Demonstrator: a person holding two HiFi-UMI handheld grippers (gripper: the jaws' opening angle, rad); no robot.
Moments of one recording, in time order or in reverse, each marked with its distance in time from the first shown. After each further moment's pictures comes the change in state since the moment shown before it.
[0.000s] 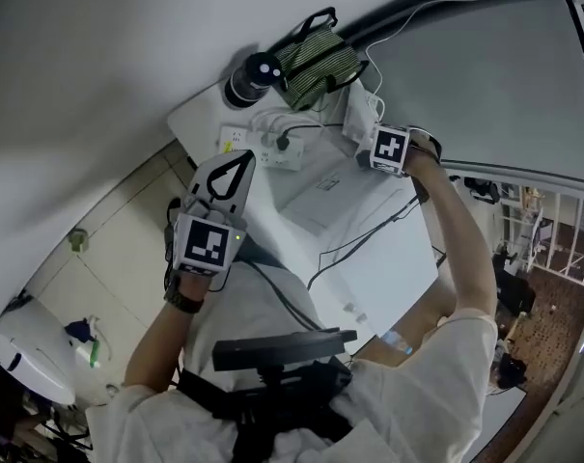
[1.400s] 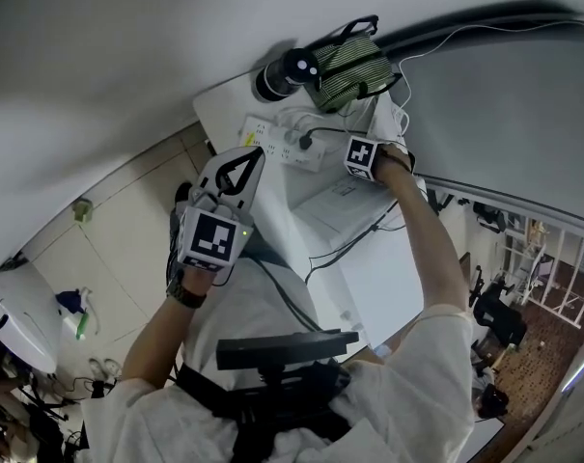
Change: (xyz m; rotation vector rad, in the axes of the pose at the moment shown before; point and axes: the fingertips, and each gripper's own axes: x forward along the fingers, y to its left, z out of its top) left arm -0.020 0.014 -0.024 -0.027 0.038 0.084; right arm 0.104 0.006 0.060 0.004 0.160 0.089
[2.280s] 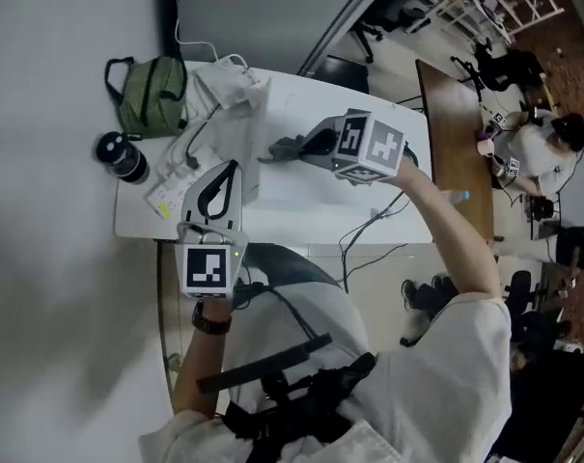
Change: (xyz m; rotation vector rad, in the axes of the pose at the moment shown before) left arm 0.008 -0.255 0.107 0.137 -0.214 -0.641; right arm -0.192 0.247 -0.141 0.674 -1.120 -0.124
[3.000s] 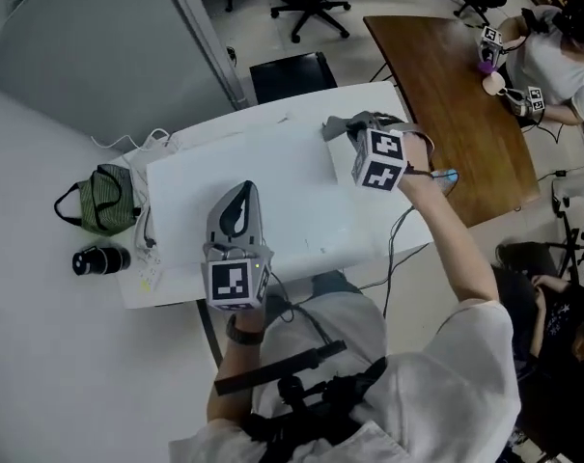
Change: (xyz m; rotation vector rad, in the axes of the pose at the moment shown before) left arm 0.288 -0.406 -0.020 0.125 0.145 -0.183; right arm -0.211 -0.167 -0.538 0.081 0.159 -0.697
